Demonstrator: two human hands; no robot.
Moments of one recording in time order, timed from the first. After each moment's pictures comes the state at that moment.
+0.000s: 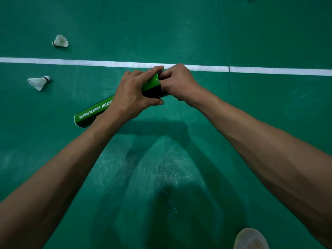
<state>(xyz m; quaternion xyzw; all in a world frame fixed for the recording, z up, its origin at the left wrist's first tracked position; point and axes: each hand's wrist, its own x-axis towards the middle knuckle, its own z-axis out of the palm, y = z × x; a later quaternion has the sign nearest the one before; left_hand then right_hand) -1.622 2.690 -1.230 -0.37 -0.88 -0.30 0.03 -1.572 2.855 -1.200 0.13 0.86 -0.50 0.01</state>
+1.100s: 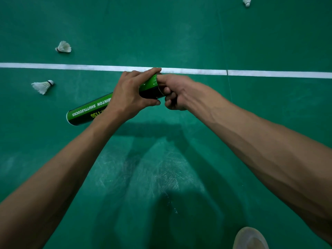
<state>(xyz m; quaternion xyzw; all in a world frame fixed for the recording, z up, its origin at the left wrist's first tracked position) -1.620 2.684 -1.217 -0.38 -0.88 -0.27 0.06 -1.563 2.845 -1.176 0.33 0.63 -0.69 0.16</state>
